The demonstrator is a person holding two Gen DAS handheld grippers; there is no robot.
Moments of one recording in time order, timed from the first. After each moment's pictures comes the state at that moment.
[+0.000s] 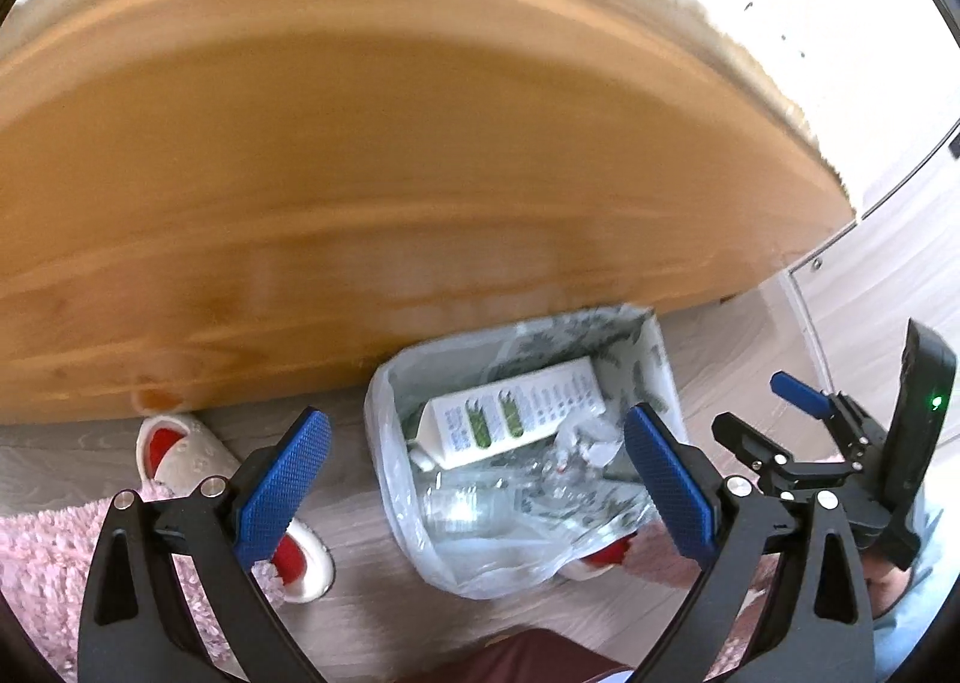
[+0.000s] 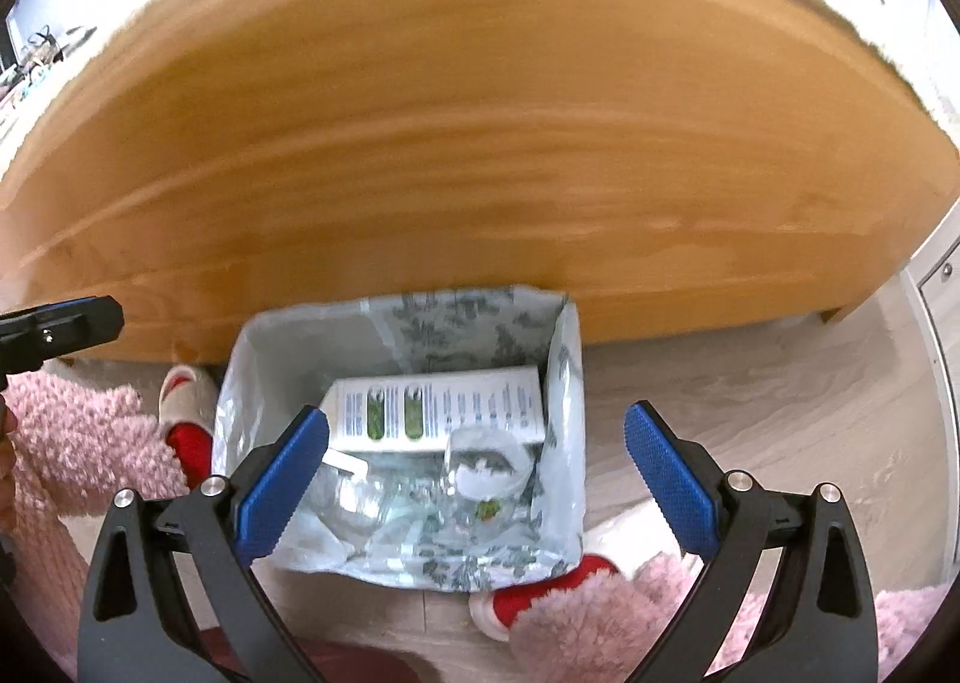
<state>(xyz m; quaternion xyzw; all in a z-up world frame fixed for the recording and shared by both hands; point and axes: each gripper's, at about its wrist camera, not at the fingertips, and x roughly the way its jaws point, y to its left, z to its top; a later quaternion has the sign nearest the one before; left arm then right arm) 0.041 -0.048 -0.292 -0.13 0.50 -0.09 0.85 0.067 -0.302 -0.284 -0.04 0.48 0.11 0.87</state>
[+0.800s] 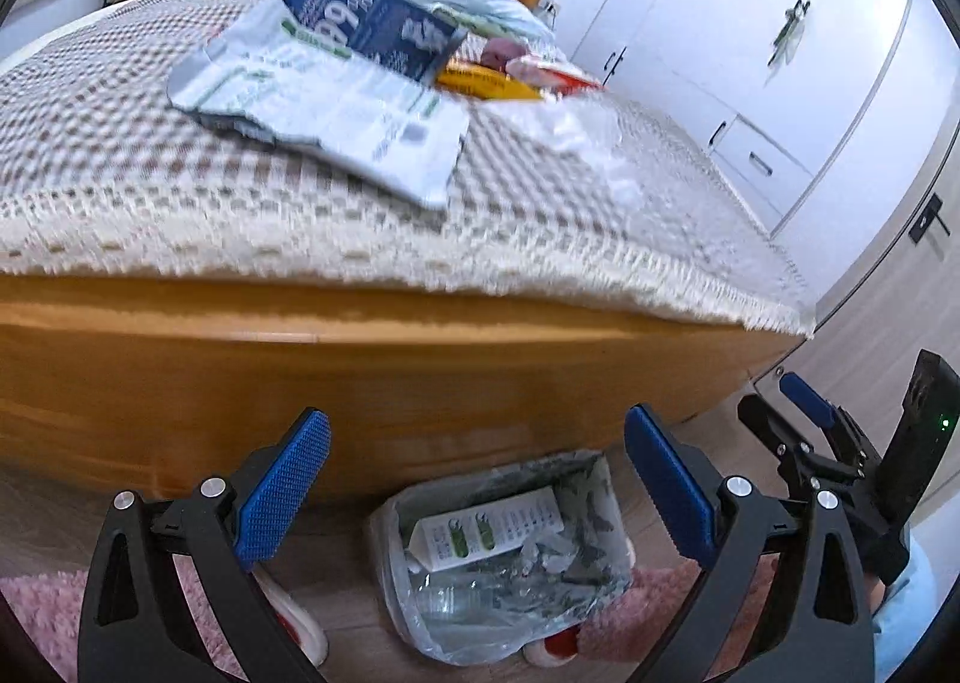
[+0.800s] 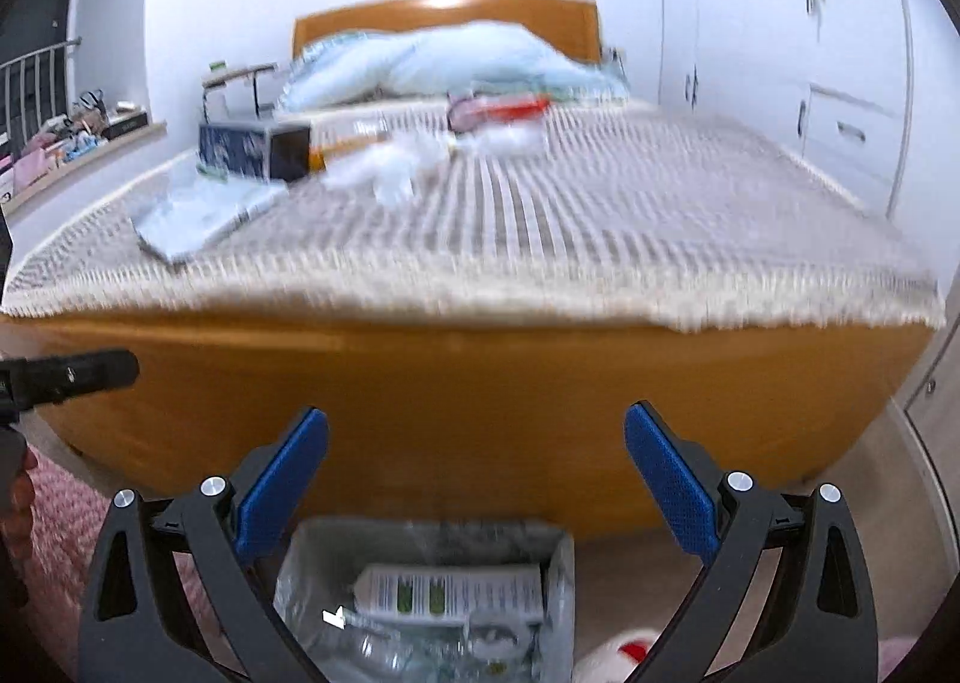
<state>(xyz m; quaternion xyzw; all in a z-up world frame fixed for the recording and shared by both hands) 0.036 -0.004 -0.198 -0.18 0.38 -0.08 0.90 0.081 -0.275 -0.165 -0.04 0.29 0.14 0.95</state>
